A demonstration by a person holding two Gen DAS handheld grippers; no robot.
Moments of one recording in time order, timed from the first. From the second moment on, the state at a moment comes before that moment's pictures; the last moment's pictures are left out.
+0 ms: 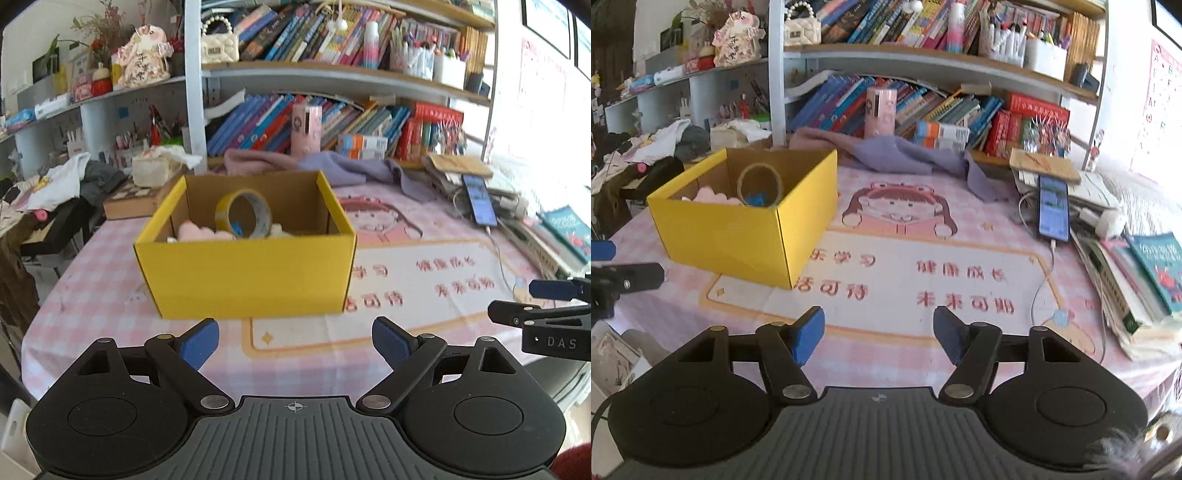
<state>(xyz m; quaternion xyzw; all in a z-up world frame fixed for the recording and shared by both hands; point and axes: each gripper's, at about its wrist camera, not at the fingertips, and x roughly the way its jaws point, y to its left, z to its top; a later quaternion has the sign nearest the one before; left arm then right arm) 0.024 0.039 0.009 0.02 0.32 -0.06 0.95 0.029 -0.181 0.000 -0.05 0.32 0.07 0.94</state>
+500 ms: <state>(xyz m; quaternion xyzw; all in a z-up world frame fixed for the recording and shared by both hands) 0.023 0.024 -0.012 0.03 0.36 -0.05 0.93 0.022 -0.182 -0.009 -0.05 0.34 0.05 0.94</state>
